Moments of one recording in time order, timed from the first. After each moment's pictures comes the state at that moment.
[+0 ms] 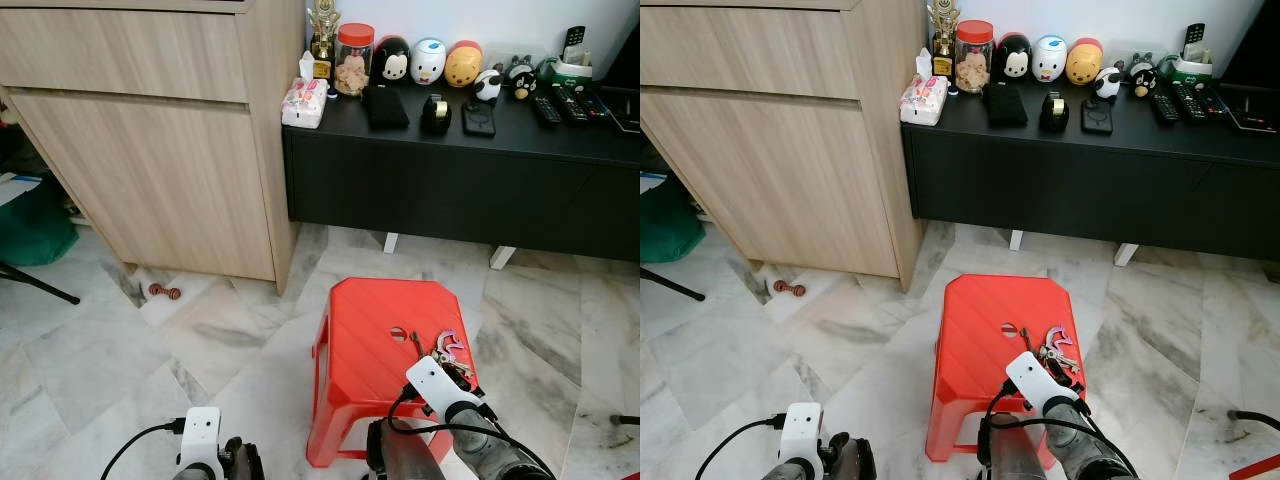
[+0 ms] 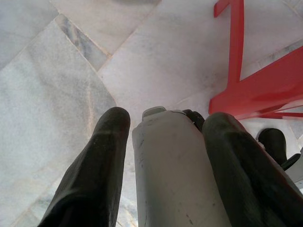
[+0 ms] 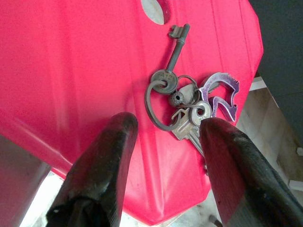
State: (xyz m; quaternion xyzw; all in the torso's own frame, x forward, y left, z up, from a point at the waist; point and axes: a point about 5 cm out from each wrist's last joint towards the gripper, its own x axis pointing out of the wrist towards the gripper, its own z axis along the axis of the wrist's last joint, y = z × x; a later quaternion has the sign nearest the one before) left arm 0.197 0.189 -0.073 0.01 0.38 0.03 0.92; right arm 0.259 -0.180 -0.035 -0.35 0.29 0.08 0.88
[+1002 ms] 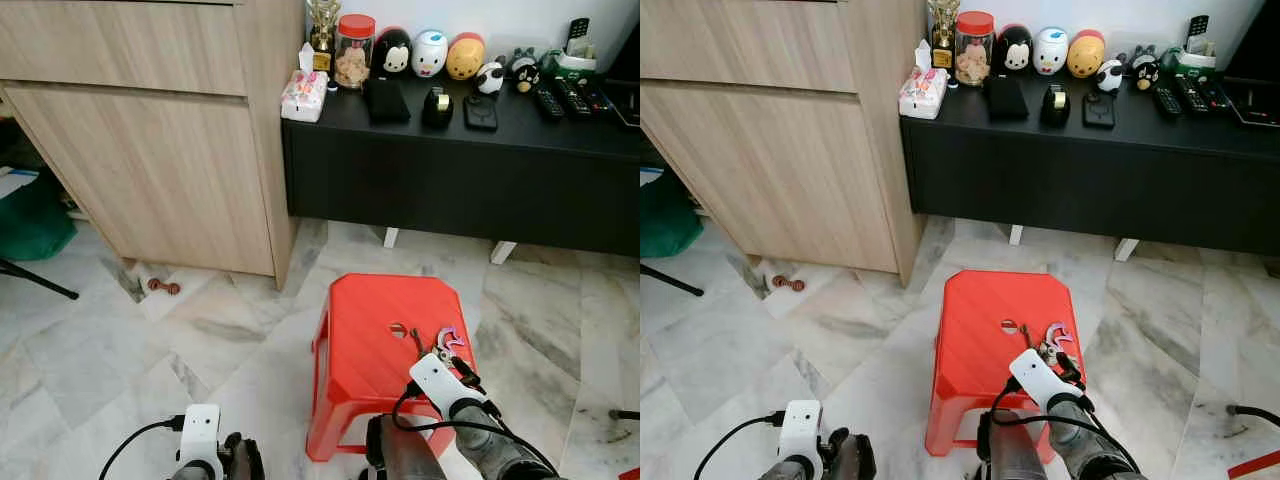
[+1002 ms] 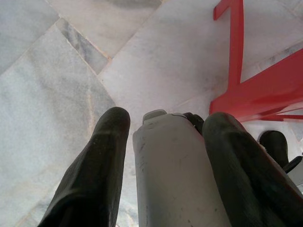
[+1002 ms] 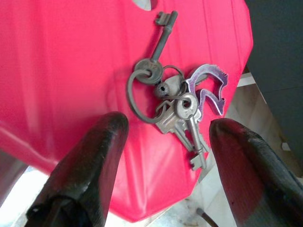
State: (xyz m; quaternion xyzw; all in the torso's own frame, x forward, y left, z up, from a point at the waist) left arm 0.200 0.189 -0.070 0.01 0.37 0.03 0.93; right arm 0.266 -0.187 -0.029 -0.38 0.29 0.06 0.88
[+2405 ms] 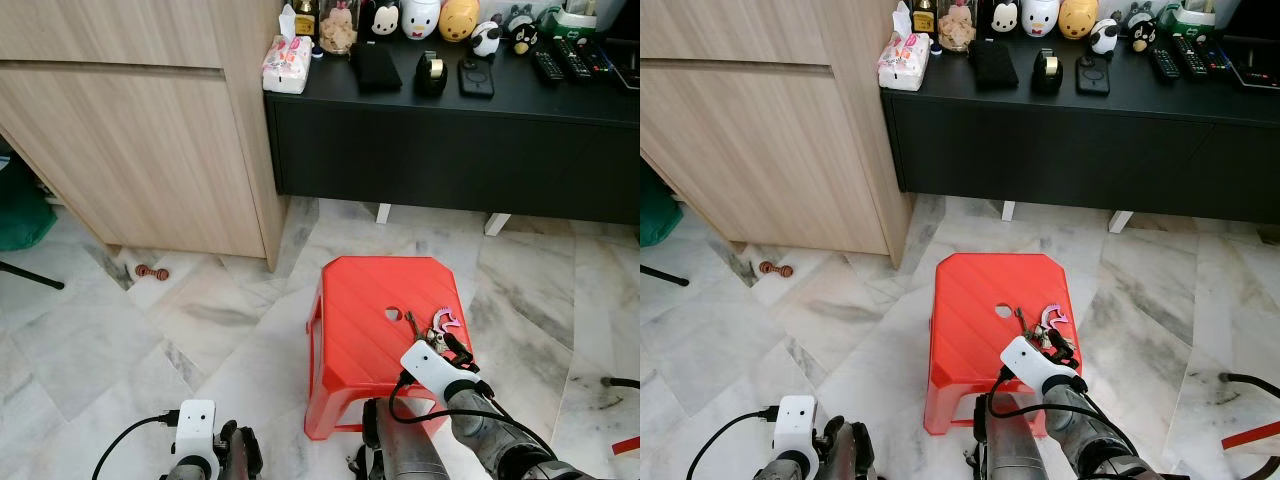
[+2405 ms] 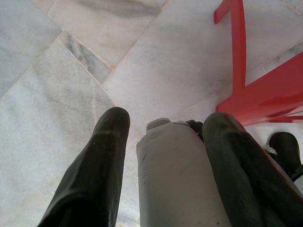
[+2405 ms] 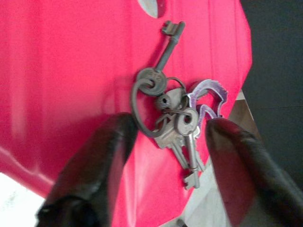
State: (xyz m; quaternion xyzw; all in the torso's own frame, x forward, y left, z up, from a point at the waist) left arm 0.201 0.193 -0.063 0.02 0.32 0.04 0.95; right arm 0.281 -0.179 -0.015 -0.44 0.22 0.08 0.86
